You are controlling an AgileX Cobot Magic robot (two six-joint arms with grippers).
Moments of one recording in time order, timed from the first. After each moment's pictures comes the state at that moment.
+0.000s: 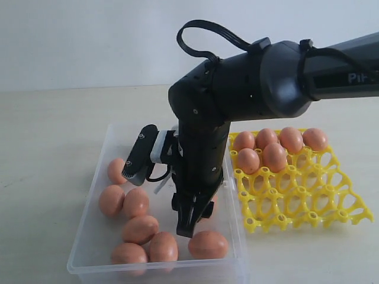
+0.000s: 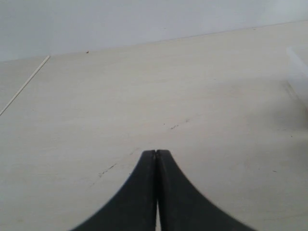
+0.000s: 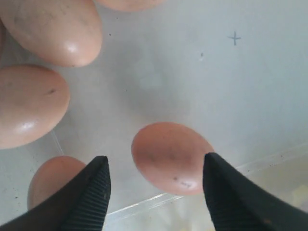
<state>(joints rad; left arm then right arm) 0.07 0.00 0.00 0.10 0.39 0.03 0.82 1.95 -1.32 -0.11 0.89 -0.43</state>
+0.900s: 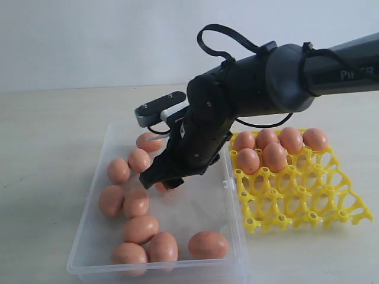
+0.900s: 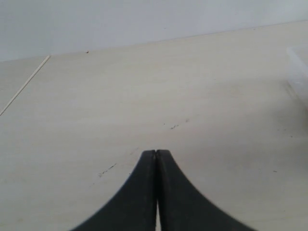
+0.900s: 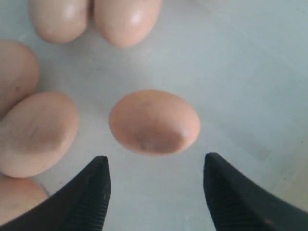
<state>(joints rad) 0.07 0.00 0.00 0.10 0.39 0.03 0.73 1.99 -1.32 0.00 0.61 0.09</state>
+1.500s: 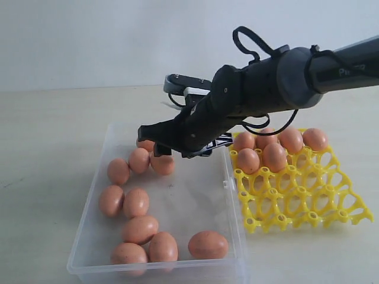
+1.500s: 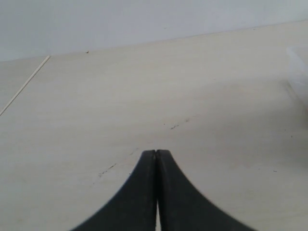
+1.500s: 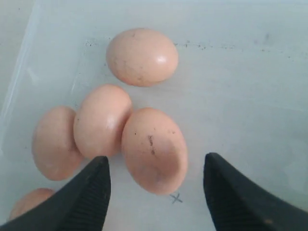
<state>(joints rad) 0.07 0.00 0.00 0.10 0.39 0.03 0.63 2.05 -1.32 0.41 0.35 0.10</state>
